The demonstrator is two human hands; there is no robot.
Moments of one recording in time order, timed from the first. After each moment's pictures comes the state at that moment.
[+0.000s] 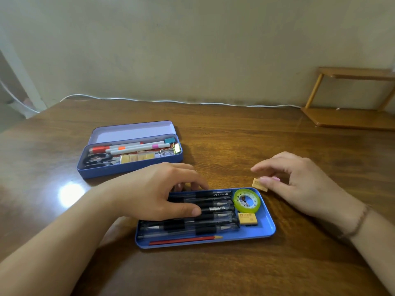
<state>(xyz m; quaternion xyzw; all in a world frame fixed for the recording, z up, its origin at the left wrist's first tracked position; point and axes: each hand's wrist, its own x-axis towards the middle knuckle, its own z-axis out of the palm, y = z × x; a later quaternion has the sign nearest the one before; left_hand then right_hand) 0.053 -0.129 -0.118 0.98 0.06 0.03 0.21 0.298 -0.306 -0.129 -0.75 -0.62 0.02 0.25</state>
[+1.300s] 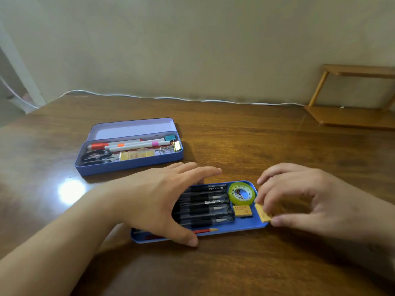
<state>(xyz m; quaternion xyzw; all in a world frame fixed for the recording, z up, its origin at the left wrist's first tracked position) 0.052 -0.145 -0.114 0.99 0.09 -0.04 0.14 0.299 -0.329 -0.112 -0.59 -0.77 0.13 0.19</state>
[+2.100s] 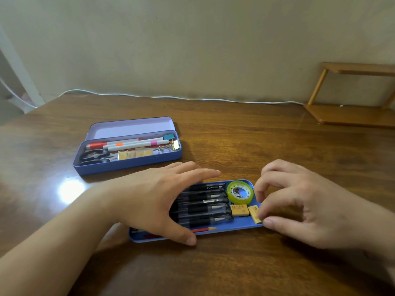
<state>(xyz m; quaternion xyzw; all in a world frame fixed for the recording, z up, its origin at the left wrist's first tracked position) 0.053 -0.145 -0.113 0.99 0.09 -0.05 0.14 0.287 -0.329 -0.114 -0.59 -0.79 0.04 0.12</state>
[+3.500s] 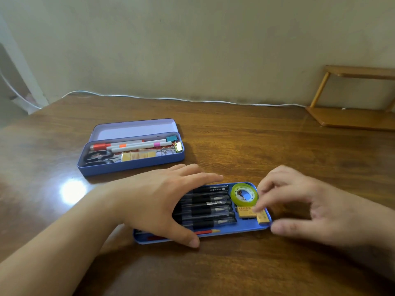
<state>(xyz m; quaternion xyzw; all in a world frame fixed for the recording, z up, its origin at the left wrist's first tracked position) 0.052 -0.144 -0.114 0.99 0.08 -0.06 0.14 0.290 -0.330 -0.111 -0.62 -0.74 0.19 0.18</state>
